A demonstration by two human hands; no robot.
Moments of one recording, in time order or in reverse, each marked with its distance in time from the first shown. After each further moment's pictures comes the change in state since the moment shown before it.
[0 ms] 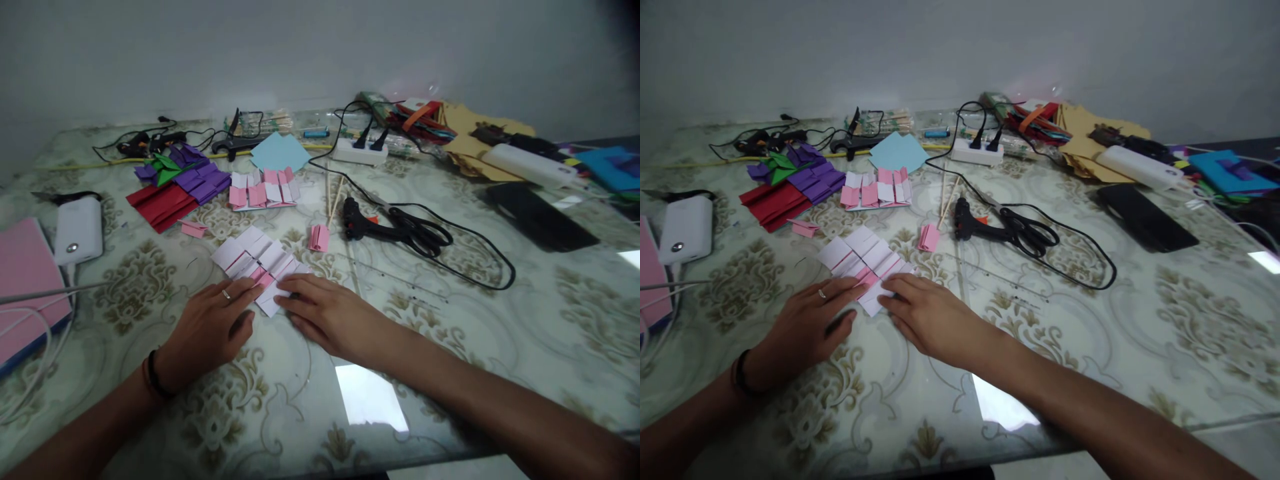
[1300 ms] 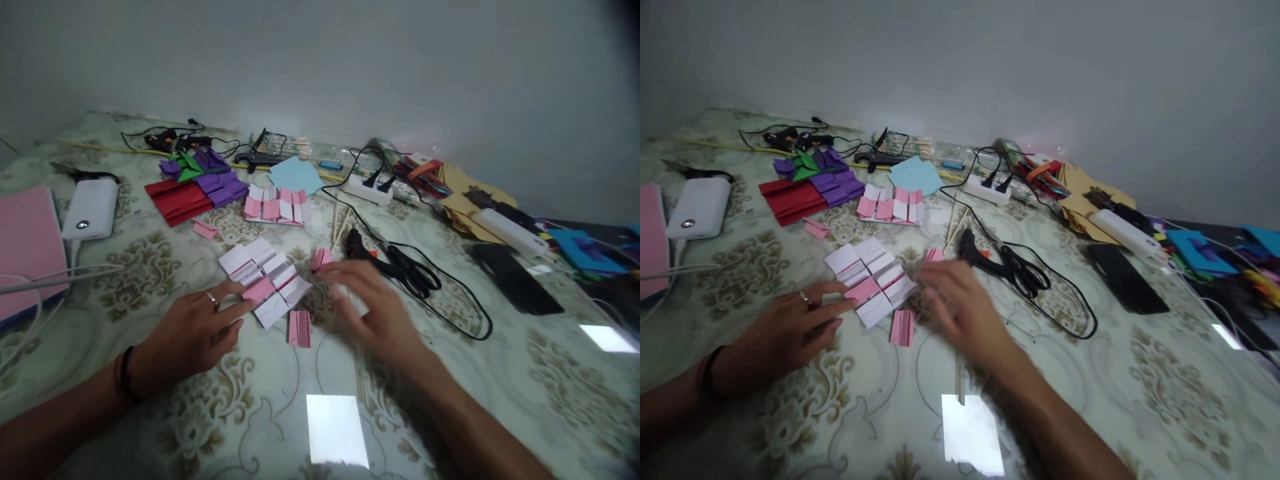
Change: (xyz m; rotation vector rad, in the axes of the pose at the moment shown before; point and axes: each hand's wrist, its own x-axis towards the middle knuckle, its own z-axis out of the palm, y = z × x) left_hand -0.015 0.001 -0.019 -0.011 0.013 -0.104; right_hand -0.005 0.029 -0.043 -0.003 0.275 0.142
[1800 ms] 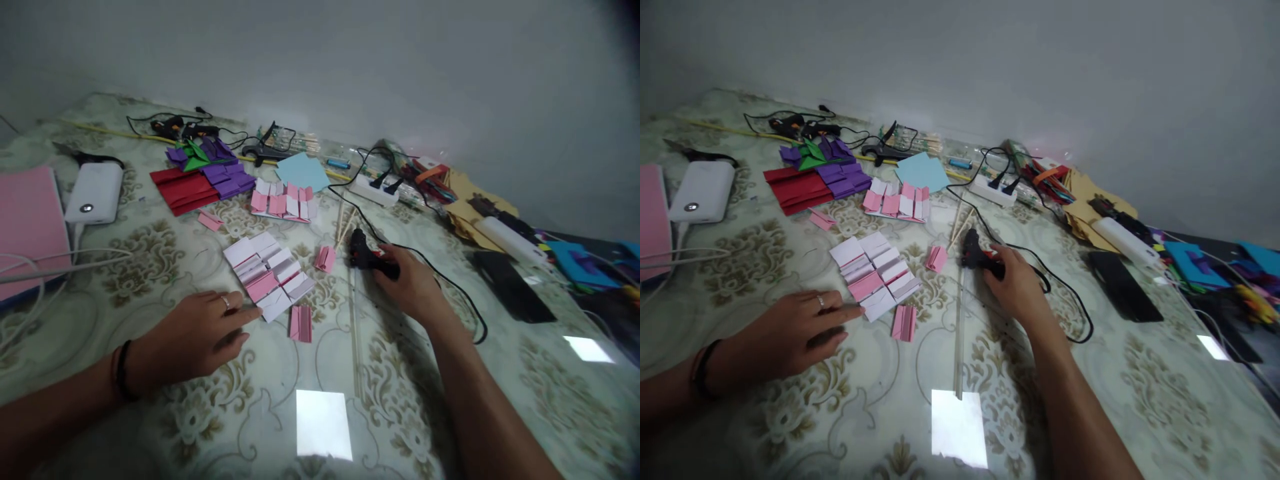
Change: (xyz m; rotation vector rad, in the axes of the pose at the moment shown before) left_hand -0.008 0.002 0.005 -0.137 -0.158 0.084; right_hand -0.023 0.116 -0.018 -0.324 -0.044 0.497
